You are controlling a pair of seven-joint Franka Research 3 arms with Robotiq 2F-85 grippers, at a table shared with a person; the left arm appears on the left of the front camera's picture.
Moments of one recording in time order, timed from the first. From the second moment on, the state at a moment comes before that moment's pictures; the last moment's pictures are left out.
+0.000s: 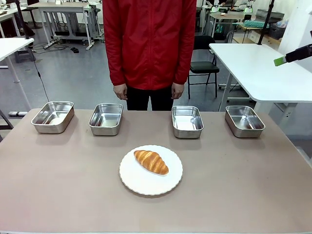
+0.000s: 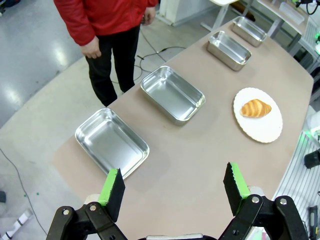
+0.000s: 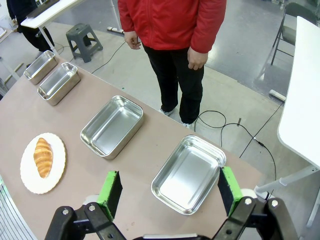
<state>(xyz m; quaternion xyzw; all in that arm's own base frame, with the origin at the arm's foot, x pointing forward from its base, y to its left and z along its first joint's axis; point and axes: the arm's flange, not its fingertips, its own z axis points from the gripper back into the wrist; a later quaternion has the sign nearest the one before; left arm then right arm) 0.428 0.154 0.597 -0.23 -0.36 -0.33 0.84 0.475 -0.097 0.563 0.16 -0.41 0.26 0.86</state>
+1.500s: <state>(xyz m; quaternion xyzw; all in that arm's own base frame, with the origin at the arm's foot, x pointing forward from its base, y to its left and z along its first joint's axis) 0.428 0.154 0.597 -0.23 -0.36 -0.33 0.84 0.475 -0.097 0.563 0.16 -0.41 0.26 0.86</state>
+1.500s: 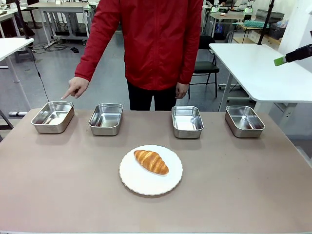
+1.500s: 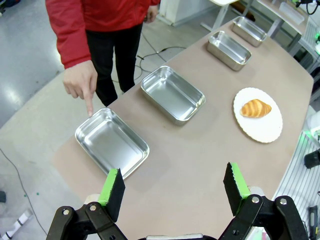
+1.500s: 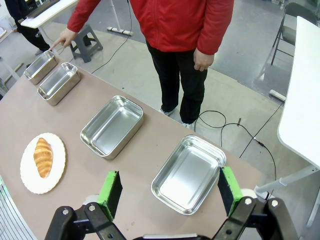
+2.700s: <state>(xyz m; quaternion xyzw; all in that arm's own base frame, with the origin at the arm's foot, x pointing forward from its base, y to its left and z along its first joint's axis) 0.428 0.154 0.597 -0.23 -0.36 -0.33 0.84 0.475 -0.097 0.563 0.16 -0.41 0.26 0.86</state>
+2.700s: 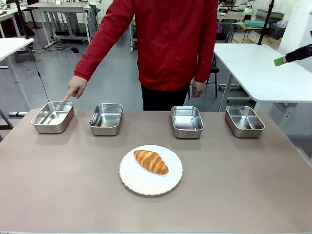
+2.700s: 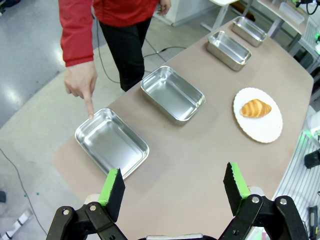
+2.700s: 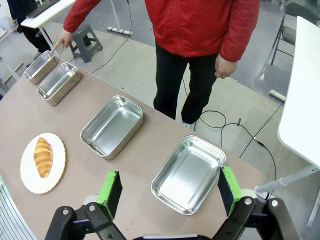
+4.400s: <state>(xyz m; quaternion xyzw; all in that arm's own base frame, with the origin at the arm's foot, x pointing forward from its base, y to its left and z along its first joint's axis) 0.389 -0.132 0.546 -0.20 -0.17 -0.30 0.92 0.475 -0.096 0.563 0.16 -0.41 0.26 0.86</state>
